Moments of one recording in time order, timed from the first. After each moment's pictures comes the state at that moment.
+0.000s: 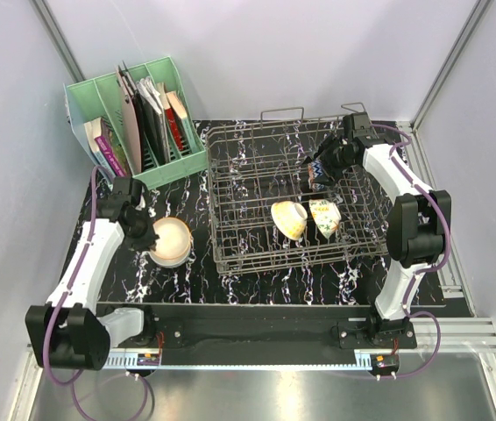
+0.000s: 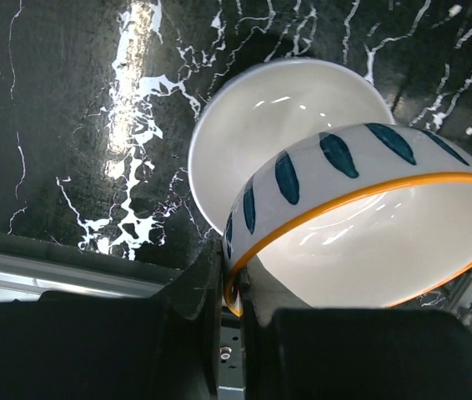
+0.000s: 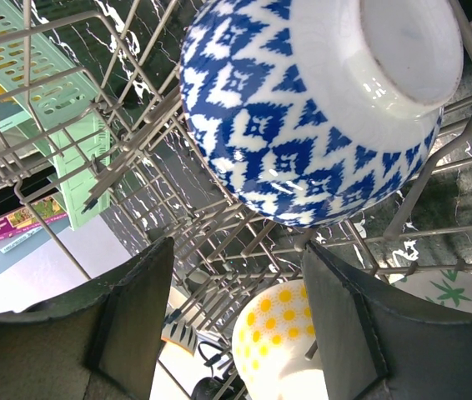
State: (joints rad) left arm -0.05 1.12 0.95 -1.06 -0.03 -0.40; right arm 0.15 1.88 1.57 -0.67 -0.39 0.95
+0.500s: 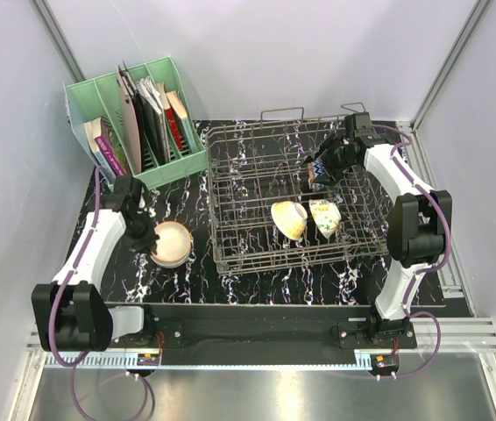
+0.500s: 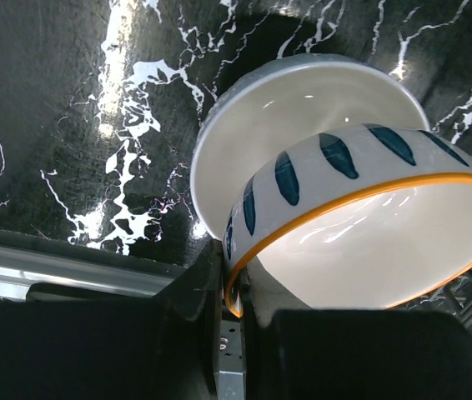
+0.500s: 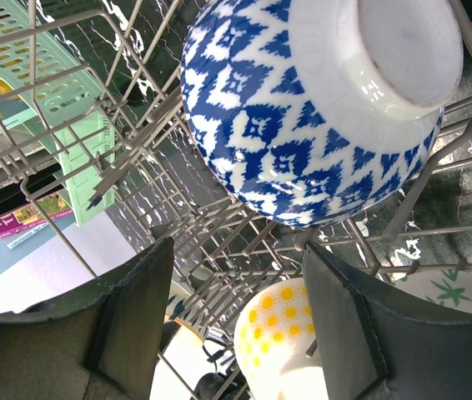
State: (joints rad) left arm 0.00 1.23 0.95 -1.06 0.01 -0.39; right arm 0.14 1.88 1.57 -0.66 -0.41 0.95
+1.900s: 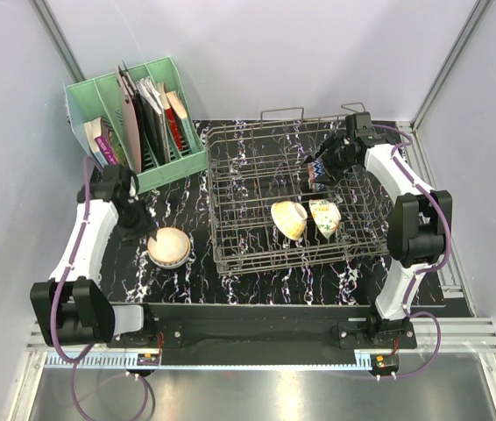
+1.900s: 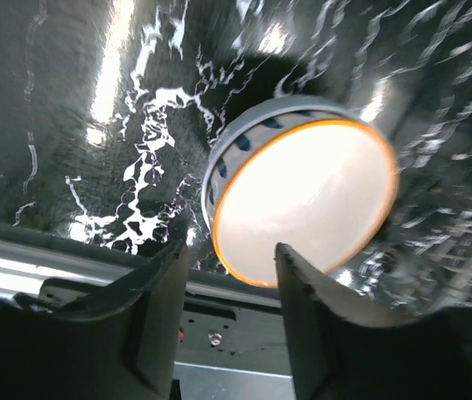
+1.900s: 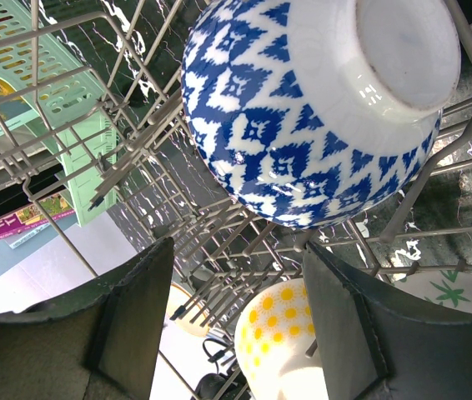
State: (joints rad) left arm 0.07 1.27 1.06 -1.10 0.02 -0.37; right arm 0.13 1.88 1.57 -0.66 -0.41 0.95
